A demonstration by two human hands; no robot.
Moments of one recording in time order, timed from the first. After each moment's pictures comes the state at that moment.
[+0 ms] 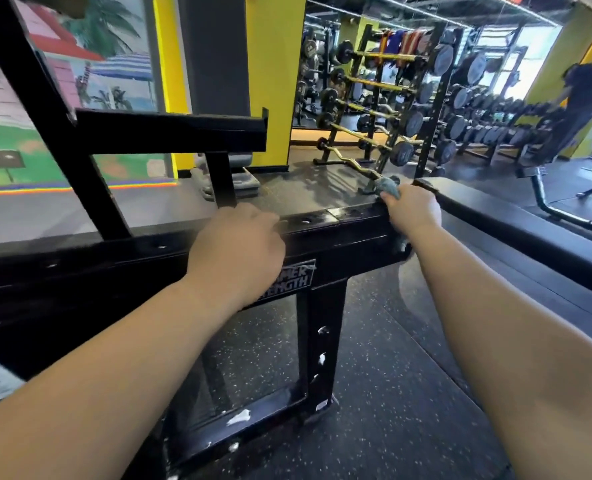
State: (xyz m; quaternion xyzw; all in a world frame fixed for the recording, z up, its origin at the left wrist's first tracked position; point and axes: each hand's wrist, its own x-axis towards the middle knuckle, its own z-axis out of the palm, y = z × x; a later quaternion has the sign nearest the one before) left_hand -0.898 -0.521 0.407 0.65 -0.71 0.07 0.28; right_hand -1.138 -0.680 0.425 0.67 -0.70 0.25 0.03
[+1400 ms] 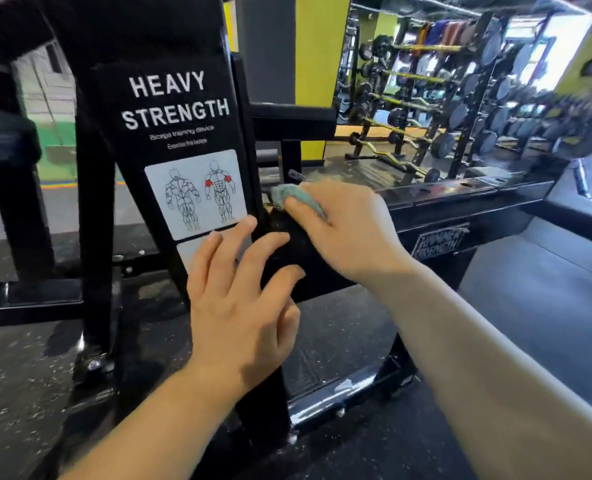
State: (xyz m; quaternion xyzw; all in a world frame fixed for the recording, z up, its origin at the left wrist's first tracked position) left_hand -0.699 -0.389 0.315 0.52 -0.67 0.33 0.40; right_hand -0.827 -0.467 0.398 0.86 -0.40 0.31 0.06
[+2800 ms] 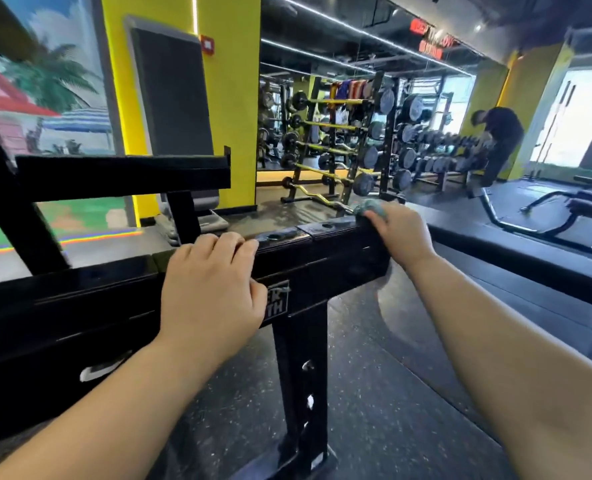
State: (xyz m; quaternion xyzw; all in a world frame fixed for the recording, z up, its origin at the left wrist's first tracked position) left_hand -0.907 -0.540 0.368 0.58 -0.72 0.25 0.29; right_hand -1.172 -0.693 0.387 0.71 -0.58 0.38 0.12
